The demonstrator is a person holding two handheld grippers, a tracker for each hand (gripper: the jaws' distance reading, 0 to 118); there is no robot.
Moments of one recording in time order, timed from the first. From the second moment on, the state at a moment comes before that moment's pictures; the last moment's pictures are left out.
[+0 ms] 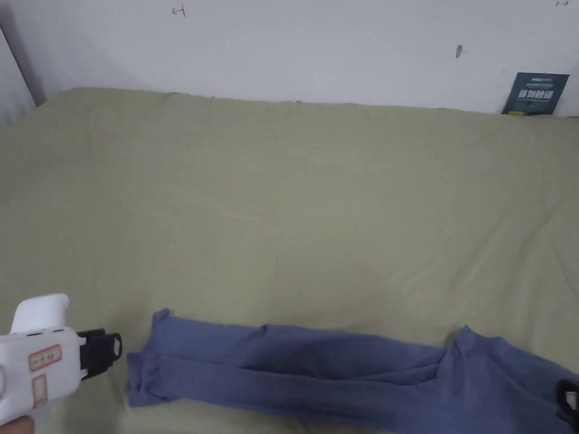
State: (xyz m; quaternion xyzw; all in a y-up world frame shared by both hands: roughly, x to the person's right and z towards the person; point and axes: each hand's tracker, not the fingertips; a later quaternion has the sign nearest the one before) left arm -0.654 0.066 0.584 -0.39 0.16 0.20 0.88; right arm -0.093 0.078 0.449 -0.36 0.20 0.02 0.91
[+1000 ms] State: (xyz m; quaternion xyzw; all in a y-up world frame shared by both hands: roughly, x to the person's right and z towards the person) left arm -0.753 -0.024 0.528 -0.47 -0.13 0.43 0.76; right arm -0.174 0.071 0.542 -0.24 0.11 0.06 0.96
